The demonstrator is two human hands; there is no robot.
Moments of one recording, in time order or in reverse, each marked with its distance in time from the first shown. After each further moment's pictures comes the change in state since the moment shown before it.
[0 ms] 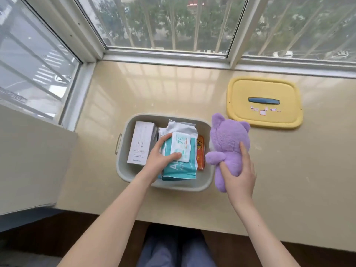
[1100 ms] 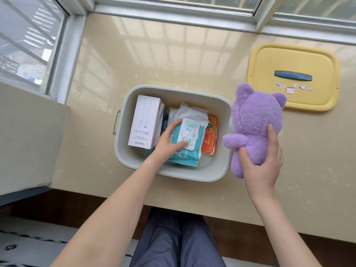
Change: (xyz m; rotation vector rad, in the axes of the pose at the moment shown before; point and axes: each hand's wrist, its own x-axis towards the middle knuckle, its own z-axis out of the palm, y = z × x) left_hand 0.046 -0.061 -0.005 0.084 -0.053 0.037; right_hand 0.015 0.019 0.022 -0.132 0.113 -0.205
